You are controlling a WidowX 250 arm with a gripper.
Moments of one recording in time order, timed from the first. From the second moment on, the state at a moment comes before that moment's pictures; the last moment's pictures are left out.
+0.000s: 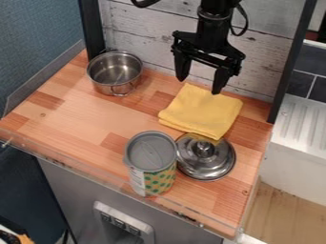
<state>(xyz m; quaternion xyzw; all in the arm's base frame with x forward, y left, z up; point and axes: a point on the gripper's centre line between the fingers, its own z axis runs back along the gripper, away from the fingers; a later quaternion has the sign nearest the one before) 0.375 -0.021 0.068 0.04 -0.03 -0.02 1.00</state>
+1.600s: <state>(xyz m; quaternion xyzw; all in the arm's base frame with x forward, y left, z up) 0.402 0.117 0.008 0.06 0.00 0.14 0.99</state>
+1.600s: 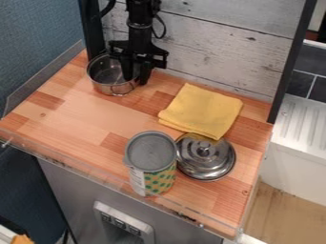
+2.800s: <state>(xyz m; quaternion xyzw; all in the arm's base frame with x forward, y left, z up) 0.325 0.119 0.045 0.05 -0.01 0.20 0.98</state>
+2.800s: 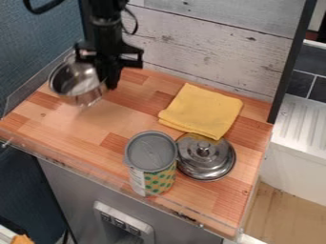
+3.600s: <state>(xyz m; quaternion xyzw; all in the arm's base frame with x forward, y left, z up) 0.285 0.117 0.019 0.05 0.05 0.23 0.97</state>
